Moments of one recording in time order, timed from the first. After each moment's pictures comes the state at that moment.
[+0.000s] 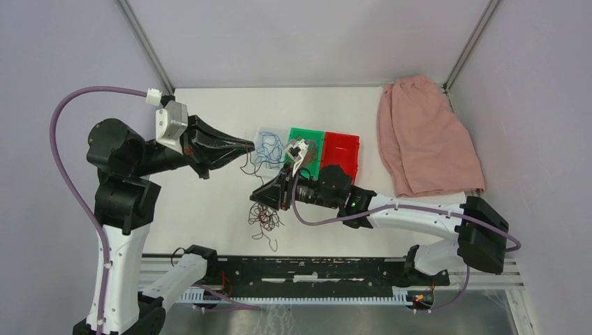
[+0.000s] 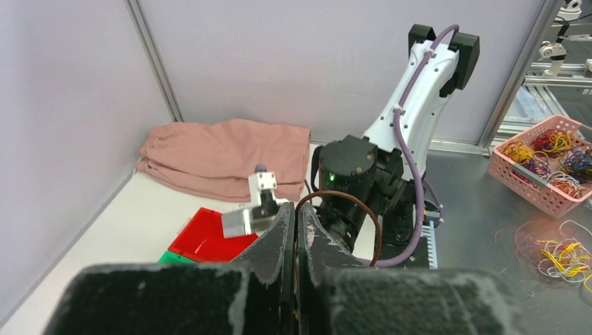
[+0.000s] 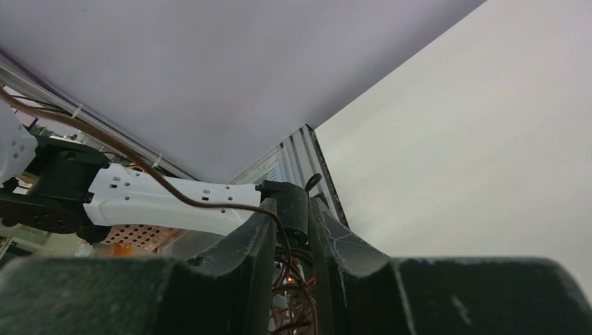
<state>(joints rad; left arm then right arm) -0.24 0.89 1.49 -0.40 1.10 -0.12 1.14 1.38 0.90 0.54 -0.20 0.66</state>
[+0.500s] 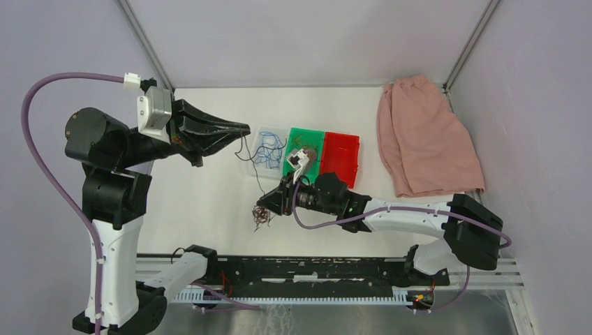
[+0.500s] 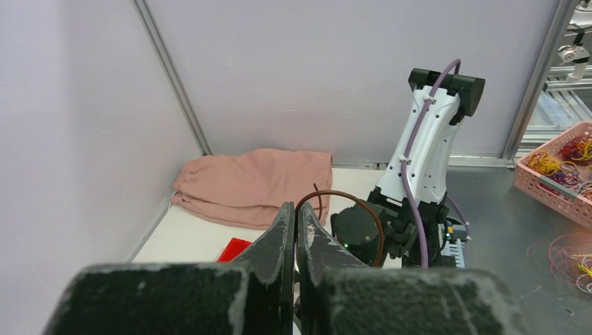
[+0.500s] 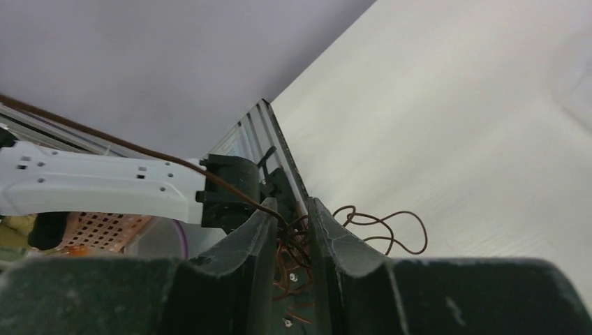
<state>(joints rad) -0.24 0.98 1.68 -0.39 1.10 -0.12 1.13 1.43 0.80 0.58 -0.14 0.67</state>
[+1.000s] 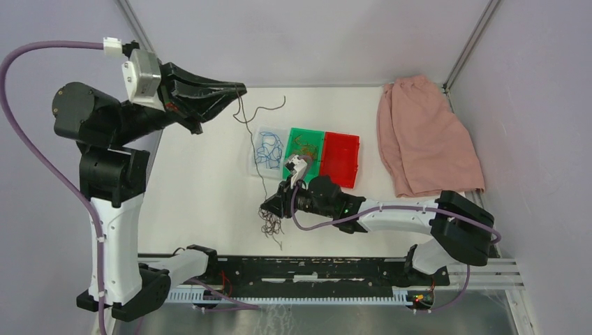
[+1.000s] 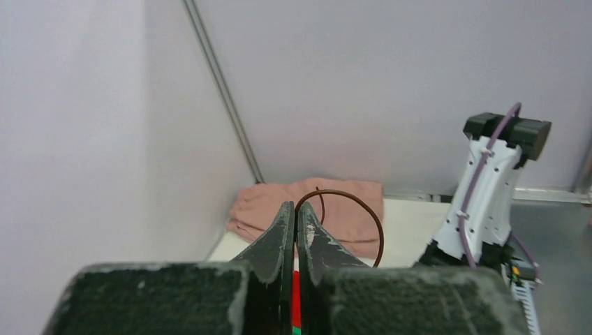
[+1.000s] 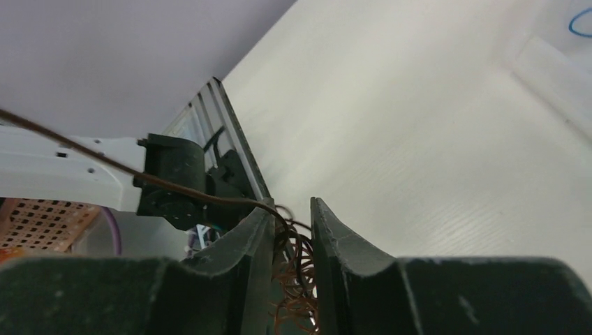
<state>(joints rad) -0.24 1.12 1.88 -0.34 1.00 -0.12 1.13 1.48 0.77 0.57 -0.09 0.61</state>
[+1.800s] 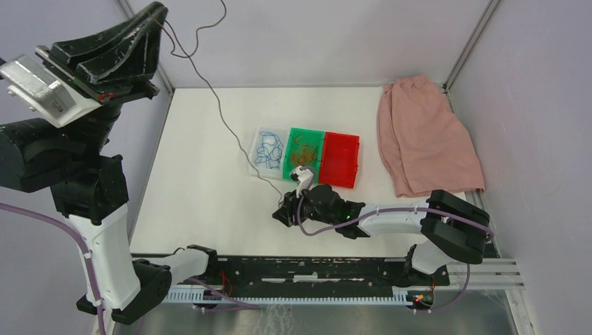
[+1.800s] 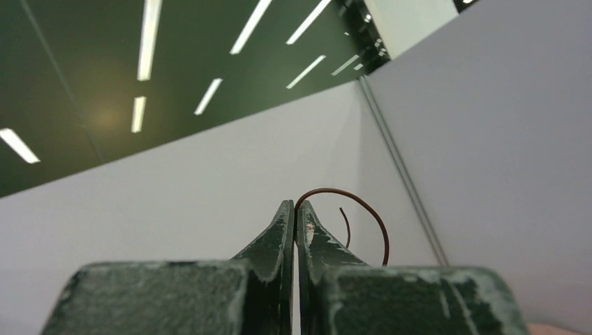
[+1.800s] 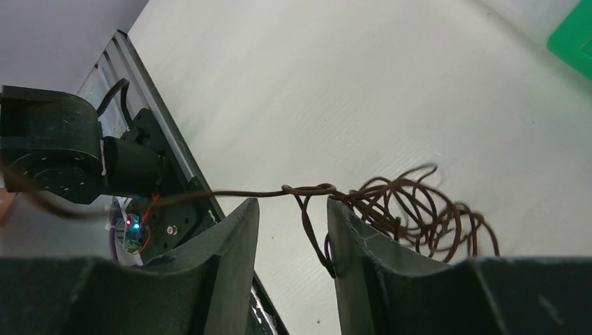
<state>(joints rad) -0.24 1.18 2.13 -0.07 0.56 0.02 1.13 1.52 0.67 0.51 0.00 0.58</state>
